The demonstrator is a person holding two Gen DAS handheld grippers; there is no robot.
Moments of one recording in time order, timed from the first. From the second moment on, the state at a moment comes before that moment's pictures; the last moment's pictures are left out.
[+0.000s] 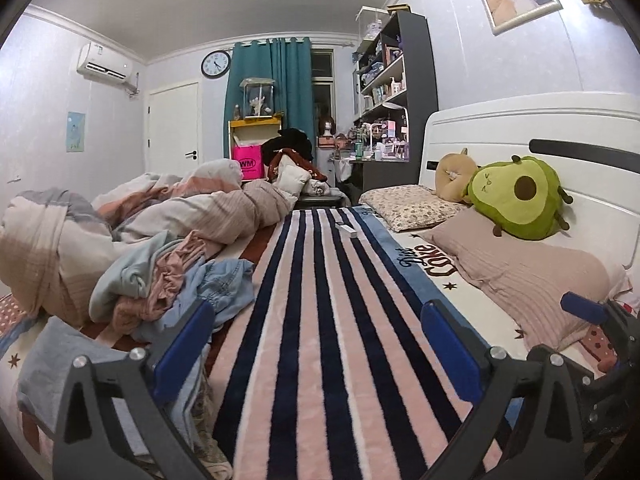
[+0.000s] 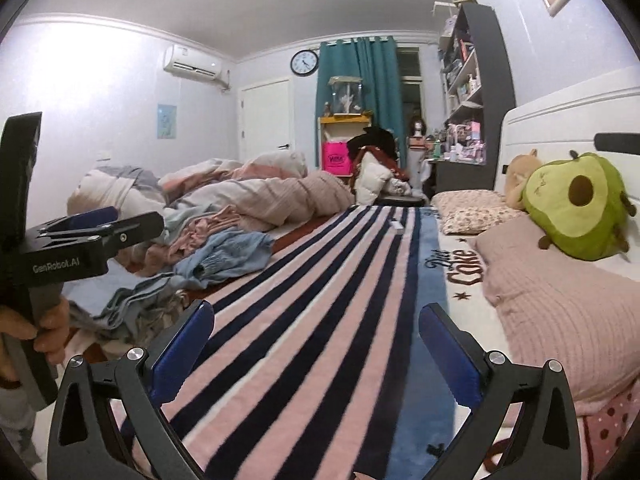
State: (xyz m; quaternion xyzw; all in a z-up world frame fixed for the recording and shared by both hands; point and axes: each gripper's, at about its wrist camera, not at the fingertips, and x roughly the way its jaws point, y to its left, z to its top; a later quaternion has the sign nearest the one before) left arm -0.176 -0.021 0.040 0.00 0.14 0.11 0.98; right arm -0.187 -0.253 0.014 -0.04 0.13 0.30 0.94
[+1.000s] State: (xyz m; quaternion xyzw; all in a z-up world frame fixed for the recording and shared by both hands) left arm -0.170 -0.031 0.032 -0.01 0.15 0.10 0.98; right arm -0.187 -0.263 0.014 -0.02 0.15 0.28 0.95
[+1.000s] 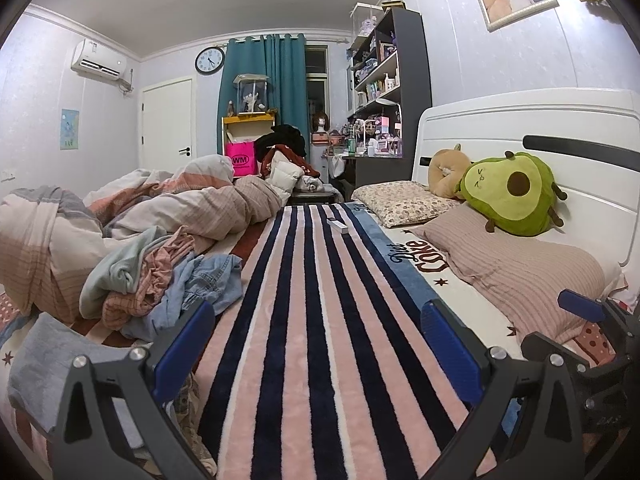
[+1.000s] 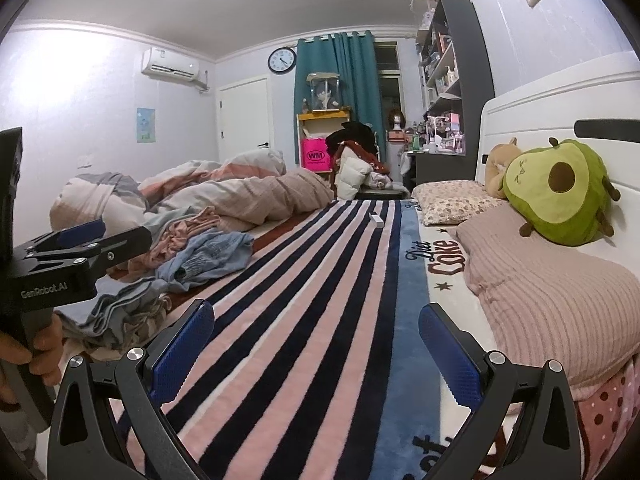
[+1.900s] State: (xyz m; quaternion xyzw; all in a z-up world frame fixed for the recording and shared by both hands) left arm -0.172 -0.031 0.028 -0.01 0.15 0.09 0.98; right arm -0.185 -0.267 0.012 -0.02 0.15 0.26 0.95
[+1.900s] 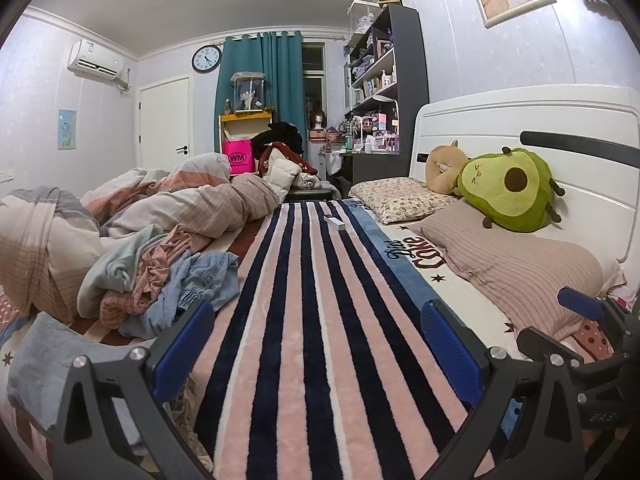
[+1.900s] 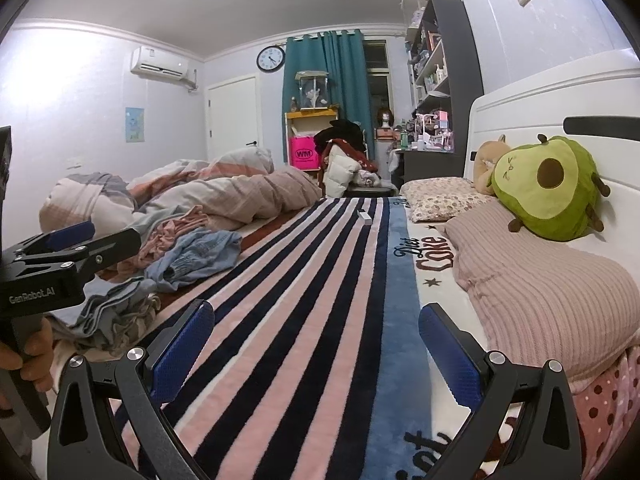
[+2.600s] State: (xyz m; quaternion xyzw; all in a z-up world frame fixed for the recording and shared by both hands) left arm -0.171 -0.031 0.029 -0.01 0.15 0.09 0.98; right arm -0.184 -0.268 0.013 -0.02 0.15 0.26 0.95
